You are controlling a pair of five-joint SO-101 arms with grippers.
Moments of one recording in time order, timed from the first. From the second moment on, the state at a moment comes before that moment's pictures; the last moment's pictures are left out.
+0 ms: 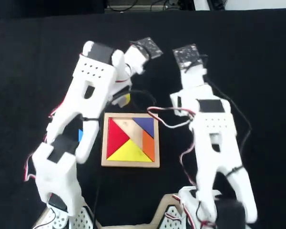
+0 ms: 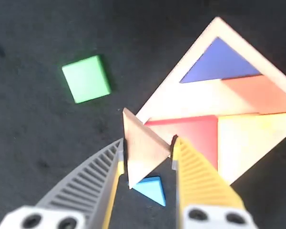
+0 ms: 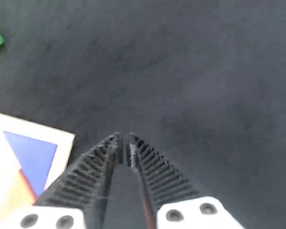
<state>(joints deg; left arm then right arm) 16.6 19.2 -27.5 96.8 -34.6 -0.4 -26.3 42.1 46.3 16.0</state>
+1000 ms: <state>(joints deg) 19.9 16.7 -12.2 90.4 -43.6 13.2 -33.9 49.0 34.9 4.4</state>
